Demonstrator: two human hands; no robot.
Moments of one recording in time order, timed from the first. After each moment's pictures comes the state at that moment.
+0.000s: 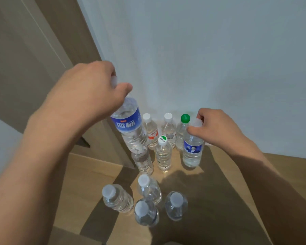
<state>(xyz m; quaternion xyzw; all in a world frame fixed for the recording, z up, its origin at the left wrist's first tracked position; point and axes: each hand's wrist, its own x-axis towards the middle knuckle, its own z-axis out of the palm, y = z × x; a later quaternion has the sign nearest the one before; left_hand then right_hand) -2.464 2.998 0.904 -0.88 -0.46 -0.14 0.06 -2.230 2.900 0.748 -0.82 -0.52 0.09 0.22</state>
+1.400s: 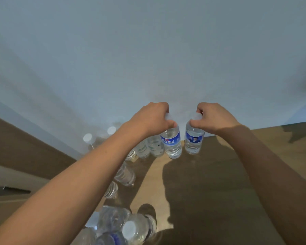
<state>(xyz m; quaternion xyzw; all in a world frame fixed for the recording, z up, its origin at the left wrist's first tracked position) -2.214 2.978 0.752 -0.96 -0.21 0.06 -0.14 -2.069 2.830 0.690 -0.89 -0.39 0.12 0.22</state>
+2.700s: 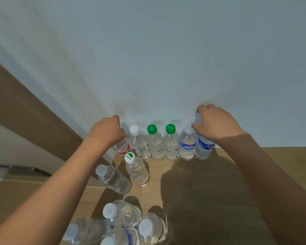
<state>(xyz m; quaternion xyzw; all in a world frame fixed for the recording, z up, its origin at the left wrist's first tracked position) -2.343 3.083 0.734 -0.88 -0.47 0.08 -0.02 -2.122 2.877 0.729 -0.89 -0.45 0.06 0.08</state>
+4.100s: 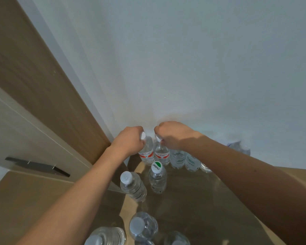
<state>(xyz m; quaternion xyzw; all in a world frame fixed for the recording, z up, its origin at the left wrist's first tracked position) -2.373 3.132 0.688 -0.90 -0.41 0.04 -0.16 -2.222 3.041 0.703 -0.70 -0.70 0.11 -0.05</state>
